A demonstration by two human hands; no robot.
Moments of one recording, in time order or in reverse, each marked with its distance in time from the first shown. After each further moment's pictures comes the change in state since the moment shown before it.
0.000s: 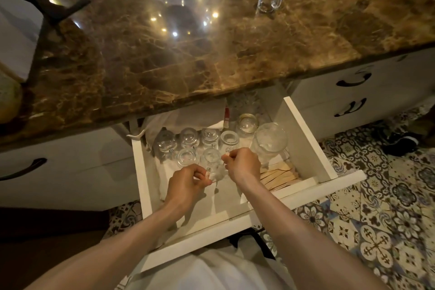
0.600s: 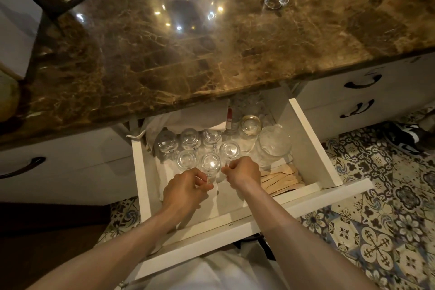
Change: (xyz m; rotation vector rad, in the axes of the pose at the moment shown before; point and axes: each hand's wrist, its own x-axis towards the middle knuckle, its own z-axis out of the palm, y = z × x) left_hand 0.001 -0.009 0.001 0.130 -0.018 -0.045; right_hand 0.011 0.012 0.011 -0.002 -0.132 0.140
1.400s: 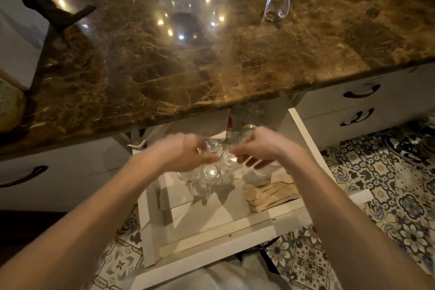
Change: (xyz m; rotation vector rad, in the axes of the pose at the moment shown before) left_hand 0.013 0.113 -0.102 0.600 -0.352 0.172; right_hand -0.019 -0.067 -0.114 -0.220 -0.375 -0.209
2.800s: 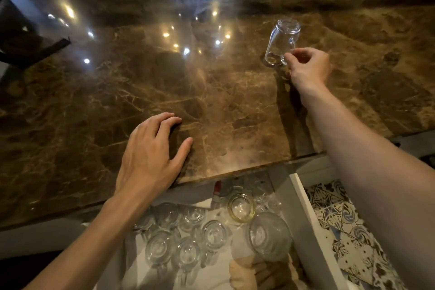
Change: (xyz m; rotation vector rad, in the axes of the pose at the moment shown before) left_hand 0.095 -0.010 -0.056 -0.008 0.924 -0.024; right_hand 0.162 -0.053 -0.224 0.435 1.055 -0.322
